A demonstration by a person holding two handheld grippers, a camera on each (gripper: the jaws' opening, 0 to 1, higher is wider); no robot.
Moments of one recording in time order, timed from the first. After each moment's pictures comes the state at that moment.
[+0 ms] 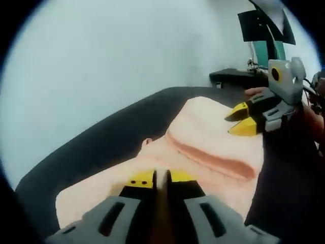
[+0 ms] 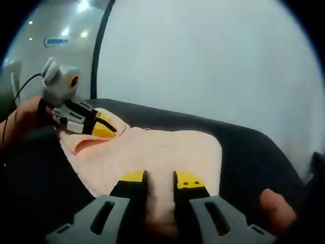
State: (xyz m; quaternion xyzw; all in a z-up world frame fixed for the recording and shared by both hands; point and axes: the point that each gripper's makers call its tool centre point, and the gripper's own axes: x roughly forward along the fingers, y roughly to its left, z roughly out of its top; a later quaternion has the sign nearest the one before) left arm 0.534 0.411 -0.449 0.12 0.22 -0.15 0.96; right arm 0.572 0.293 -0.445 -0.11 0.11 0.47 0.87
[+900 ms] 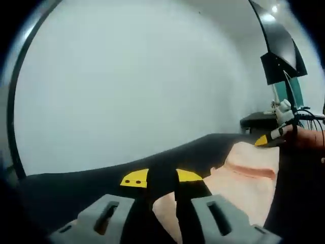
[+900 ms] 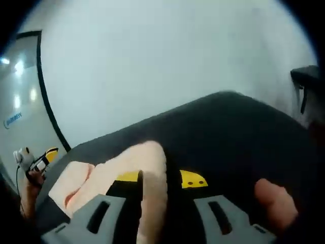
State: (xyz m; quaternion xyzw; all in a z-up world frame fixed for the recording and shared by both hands) left arm 0.488 0.555 -0.357 0.07 0.01 -0.02 1.00; right arm 0.648 0.237 -0.405 0.11 0.15 0.33 0.93
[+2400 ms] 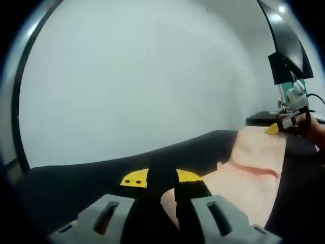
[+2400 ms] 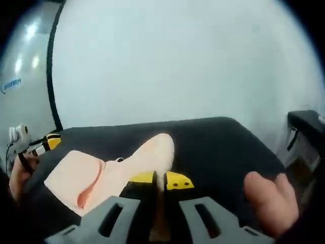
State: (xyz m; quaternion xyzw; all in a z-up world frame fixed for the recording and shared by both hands) left arm 0.486 0.573 -0.366 0.05 0.04 0.01 1.00; right arm 0.592 0.266 -0.365 -0.02 0.15 0.30 0.94
